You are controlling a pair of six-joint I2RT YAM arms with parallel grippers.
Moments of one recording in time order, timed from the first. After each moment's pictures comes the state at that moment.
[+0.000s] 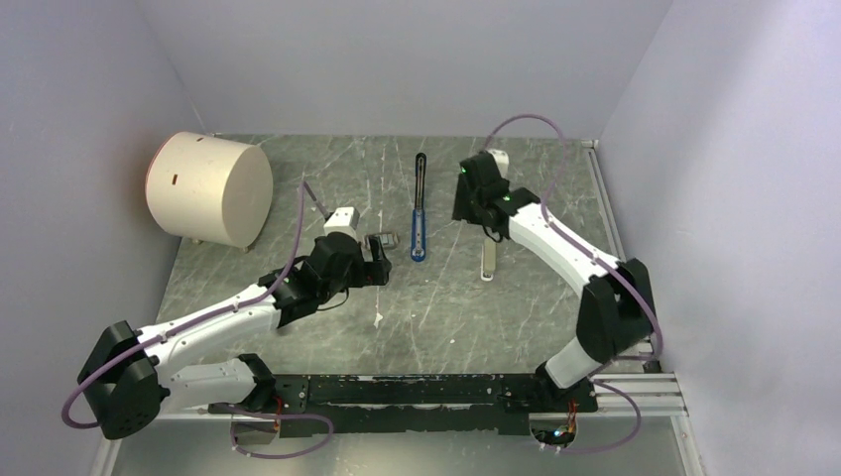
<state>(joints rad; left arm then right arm) -0.85 1.11 0.68 -0.17 -0.35 -0.67 0.51 1.62 1.29 -0.51 0.33 0.48</state>
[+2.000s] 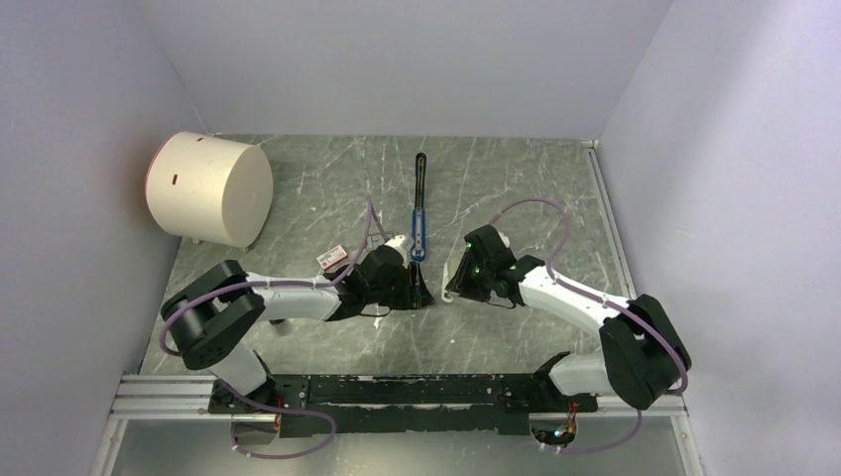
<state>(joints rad) -0.93 1.56 0.70 0.22 0.06 -0.84 0.60 1.32 0.68 -0.35 0.02 0.87</state>
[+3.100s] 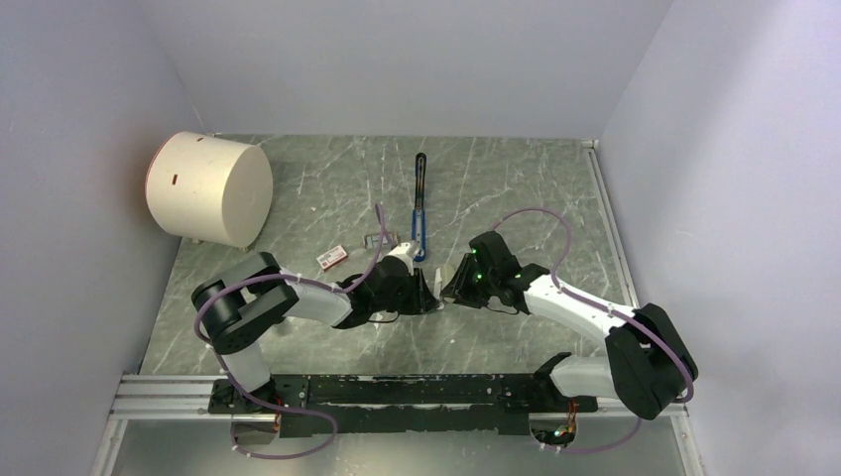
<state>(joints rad) -0.98 1.74 0.64 0.51 0.03 -0.87 0.61 1.26 0.59 -0.27 -0.12 0.93</state>
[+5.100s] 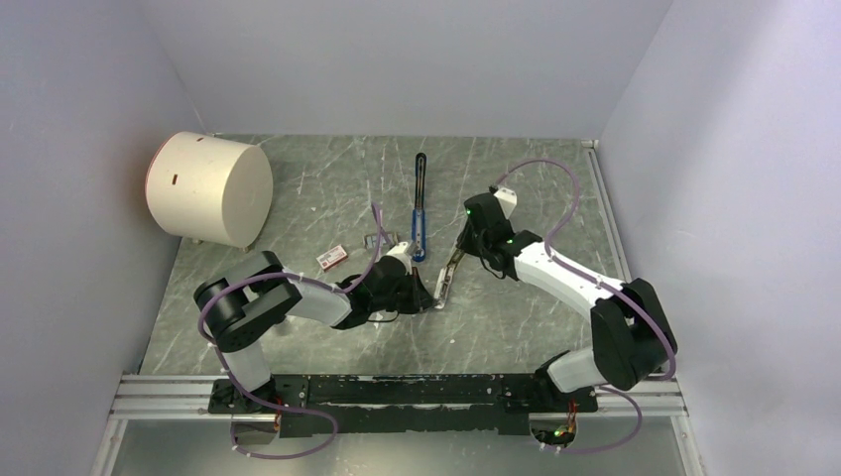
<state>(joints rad) -0.97 1.76 0.62 0.57 0.05 -0.88 0.54 1.42 0.86 -0.24 0.32 0.72</state>
